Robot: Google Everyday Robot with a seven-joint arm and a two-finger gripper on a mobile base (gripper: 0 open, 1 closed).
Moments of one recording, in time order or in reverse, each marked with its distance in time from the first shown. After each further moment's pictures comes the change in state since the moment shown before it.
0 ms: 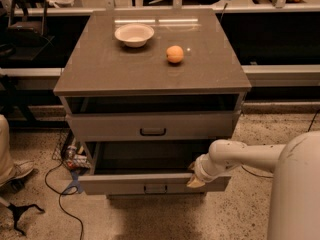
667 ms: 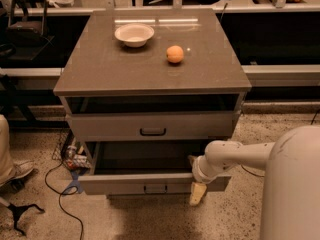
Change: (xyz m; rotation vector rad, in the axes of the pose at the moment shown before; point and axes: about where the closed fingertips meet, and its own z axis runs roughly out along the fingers) arm -0.001 0.008 0.002 -0.020 0.037 -0.030
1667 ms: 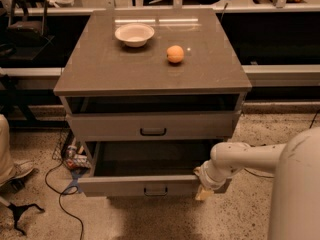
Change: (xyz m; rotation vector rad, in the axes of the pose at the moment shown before) arm 0.025 0.037 -0.021 -0.088 0.068 -0.066
